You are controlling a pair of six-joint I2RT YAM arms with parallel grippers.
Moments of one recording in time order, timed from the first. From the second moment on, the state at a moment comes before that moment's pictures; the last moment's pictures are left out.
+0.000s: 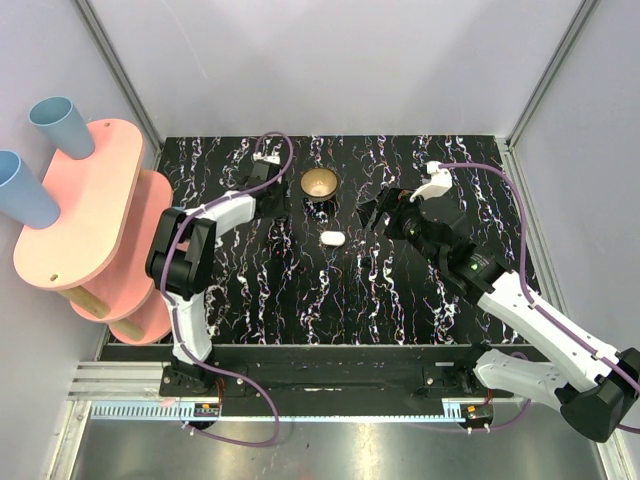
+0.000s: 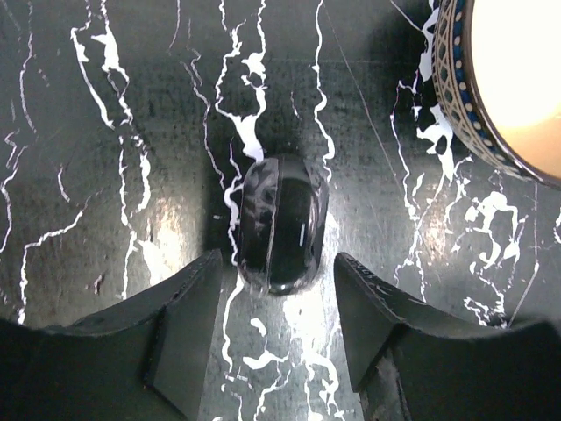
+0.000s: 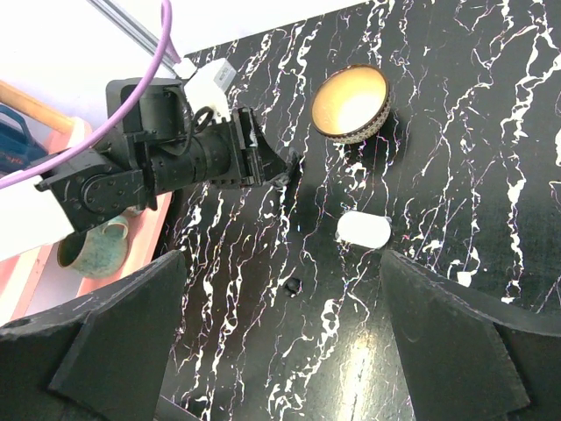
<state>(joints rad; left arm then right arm) -0.33 1.95 1.32 -0.24 -0.11 -0.33 0.71 1.02 0.98 -0.18 0.25 0.63</state>
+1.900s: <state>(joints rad) -0.42 1.21 0.86 0.10 0.28 0.10 0.47 1.22 1.03 -0.25 -0.28 0.78</state>
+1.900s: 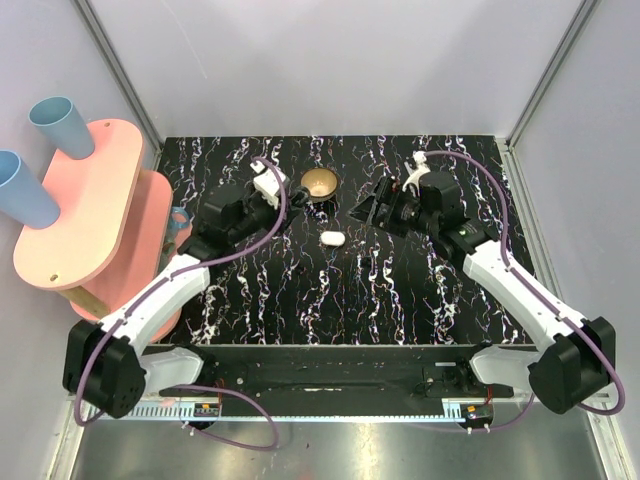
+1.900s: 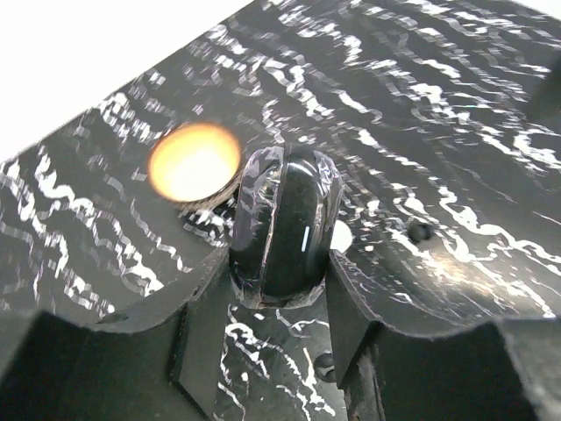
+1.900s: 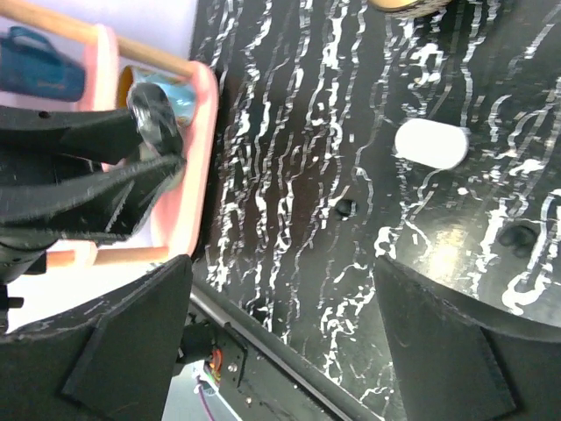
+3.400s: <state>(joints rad) -0.73 1.08 0.88 -0.02 0.32 0.42 0.50 1.34 1.15 -0.17 -0.70 0.71</state>
